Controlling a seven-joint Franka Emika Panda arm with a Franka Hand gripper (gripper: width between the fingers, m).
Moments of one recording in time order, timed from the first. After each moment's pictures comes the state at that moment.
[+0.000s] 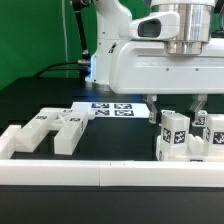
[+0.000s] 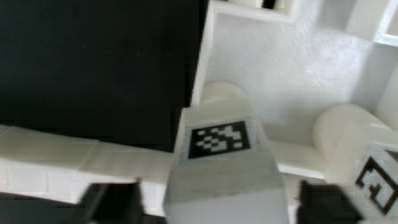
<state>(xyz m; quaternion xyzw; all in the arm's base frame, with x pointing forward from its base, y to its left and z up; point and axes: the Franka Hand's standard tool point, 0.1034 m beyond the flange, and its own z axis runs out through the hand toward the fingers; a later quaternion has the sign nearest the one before) 0.614 0.057 0.078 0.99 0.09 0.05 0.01</state>
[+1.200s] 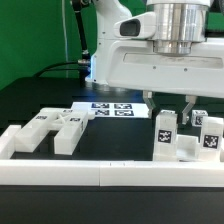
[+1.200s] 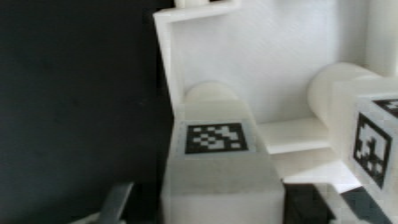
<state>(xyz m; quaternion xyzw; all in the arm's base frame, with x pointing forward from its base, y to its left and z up) 0.610 0.048 0.079 0.98 -0.21 0.04 0.00</state>
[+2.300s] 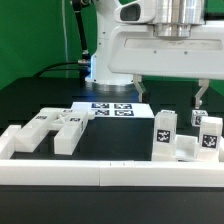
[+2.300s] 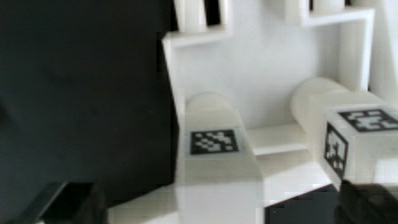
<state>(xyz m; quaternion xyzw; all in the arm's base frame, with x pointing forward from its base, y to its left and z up) 0.592 0.052 0.104 0.98 -0.20 0.05 -0.01</state>
